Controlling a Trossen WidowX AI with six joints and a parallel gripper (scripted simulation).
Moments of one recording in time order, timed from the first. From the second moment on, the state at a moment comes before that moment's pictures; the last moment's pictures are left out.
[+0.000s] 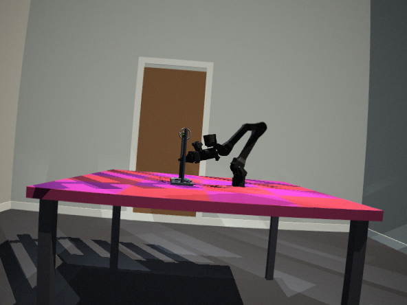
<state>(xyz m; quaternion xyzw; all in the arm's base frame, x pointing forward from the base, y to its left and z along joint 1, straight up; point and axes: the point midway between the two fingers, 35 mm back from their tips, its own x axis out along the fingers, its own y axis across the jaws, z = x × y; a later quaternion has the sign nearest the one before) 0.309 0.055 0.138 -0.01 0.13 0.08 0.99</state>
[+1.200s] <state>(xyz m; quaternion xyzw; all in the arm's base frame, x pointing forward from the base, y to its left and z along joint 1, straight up) 0.298 0.068 0.119 -0.01 0.17 0.09 0.98</state>
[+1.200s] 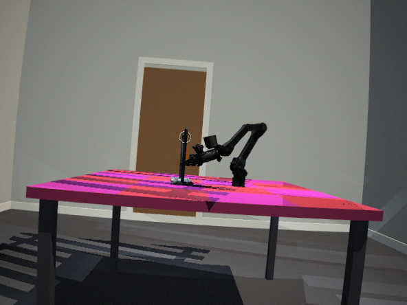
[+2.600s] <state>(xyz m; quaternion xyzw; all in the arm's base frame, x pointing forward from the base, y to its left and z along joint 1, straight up) 0.272 0.064 0.130 -0.01 0.17 0.09 0.98</state>
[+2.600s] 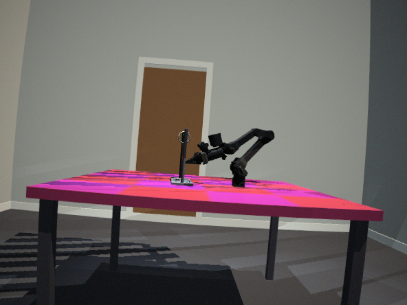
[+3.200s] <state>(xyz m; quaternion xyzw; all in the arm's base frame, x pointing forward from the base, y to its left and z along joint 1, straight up) 0.251 0.060 0.134 -0.01 0.17 0.08 0.98</state>
